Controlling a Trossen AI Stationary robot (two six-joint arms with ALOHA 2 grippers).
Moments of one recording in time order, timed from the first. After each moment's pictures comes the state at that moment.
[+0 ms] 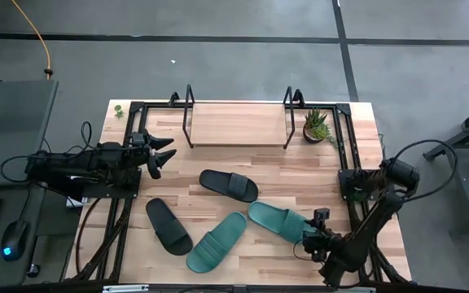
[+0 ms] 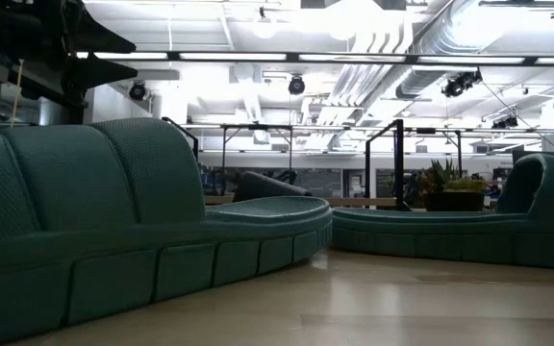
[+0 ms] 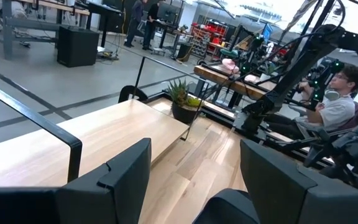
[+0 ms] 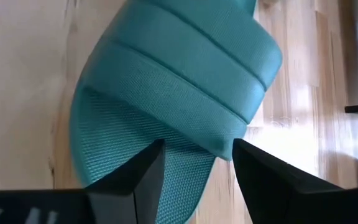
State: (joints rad) left arm 0.08 0.21 0.24 -0.09 -0.44 -0.32; right arm 1.05 1.81 1.06 -1.04 0.65 1.00
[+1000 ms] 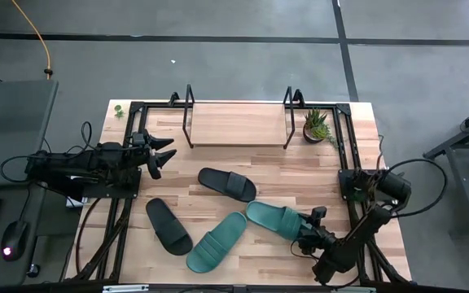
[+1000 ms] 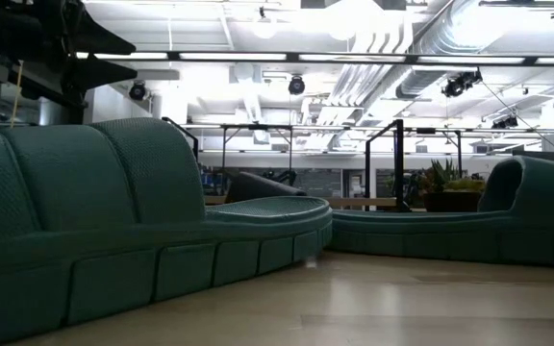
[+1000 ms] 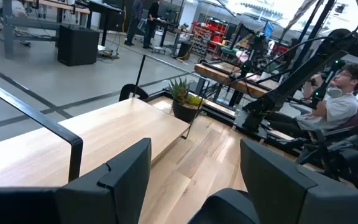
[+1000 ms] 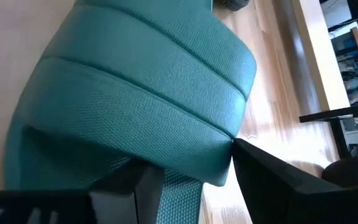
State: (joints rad) left arm 0.08 0.21 0.24 -0.10 -0.44 -0.32; right arm 1.01 1.95 1.06 -1.06 0.85 1.14
